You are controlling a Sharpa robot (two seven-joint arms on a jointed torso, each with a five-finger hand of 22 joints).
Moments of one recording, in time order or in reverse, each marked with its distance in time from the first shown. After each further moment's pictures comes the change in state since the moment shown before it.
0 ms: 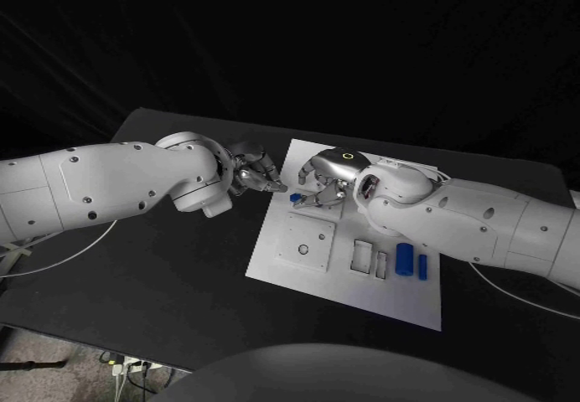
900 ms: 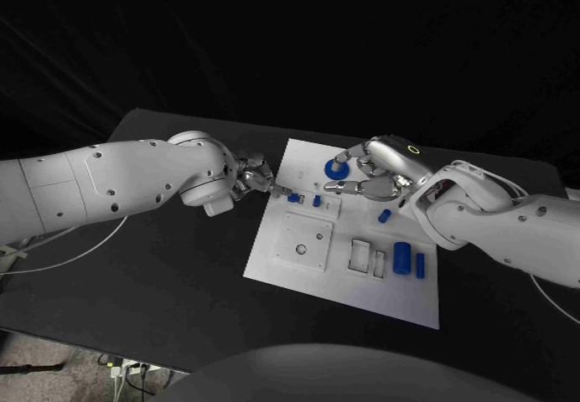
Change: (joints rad) left arm -0.020 0.085 0.000 -0.132 0.040 0.111 -0.052; left_hand -0.175 0.030 -0.243 -0.002 0.092 -0.009 0.002 0.019 -0.019 -0.002 0.009 0.000 0.000 -0.001 0.009 0.000 0.000 0.000 -0.010 0.017 -0.035 0.000; right arm 0.029 -0.331 -0.001 0.285 0.162 -0.255 0.214; right_hand -0.085 0.084 0.000 0.005 0.000 0.045 -0.019 0.025 0.049 0.000 0.000 0.000 0.000 0.000 0.000 0.000 0.000 0.000 0.000 0.000 0.021 0.000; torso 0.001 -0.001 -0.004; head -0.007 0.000
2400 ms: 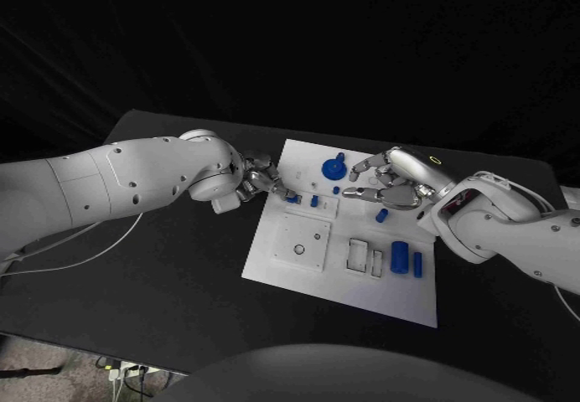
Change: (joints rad) left arm -0.027 0.095 0.012 -0.147 0.085 0.099 0.085; left_hand 0.135 0.060 -0.108 -0.001 0.205 -0.037 -0.002 0.097 0.105 0.002 0.005 0.000 0.000 0.003 0.011 0.000 0.000 0.000 -0.019 0.012 -0.004 0.000; right arm -0.018 -0.114 -0.006 0.068 0.069 0.036 0.012; right_hand 0.020 0.029 0.000 0.000 0.000 0.007 0.000 0.000 0.016 0.000 -0.007 0.000 0.000 0.000 0.000 0.000 0.000 0.000 0.000 0.000 0.000 0.000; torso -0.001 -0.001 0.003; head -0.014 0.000
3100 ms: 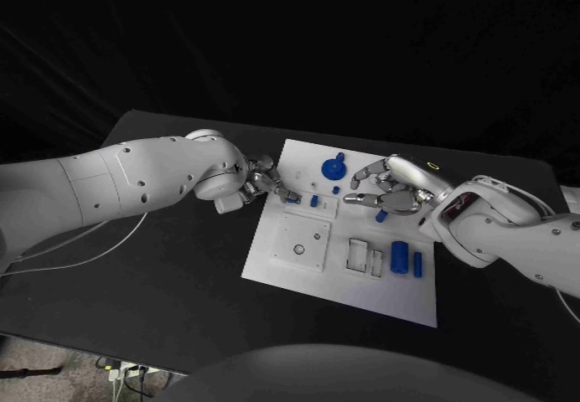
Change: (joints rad) left arm -0.007 0.032 0.006 -0.031 0.001 0.027 -0.047; left_hand -0.011 0.024 -0.038 -0.001 -0.112 0.030 -0.014 0.030 0.269 0.000 0.000 0.000 0.000 0.000 0.000 0.000 0.000 0.000 -0.006 -0.005 -0.007 0.000; right arm -0.010 -0.008 -0.001 0.006 0.003 0.049 -0.034; right_hand 0.012 0.012 0.006 -0.006 0.000 0.003 -0.003 0.000 0.008 0.000 0.000 0.000 0.000 0.004 -0.004 0.000 0.000 0.000 0.000 0.000 0.000 0.000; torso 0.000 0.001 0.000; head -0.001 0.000
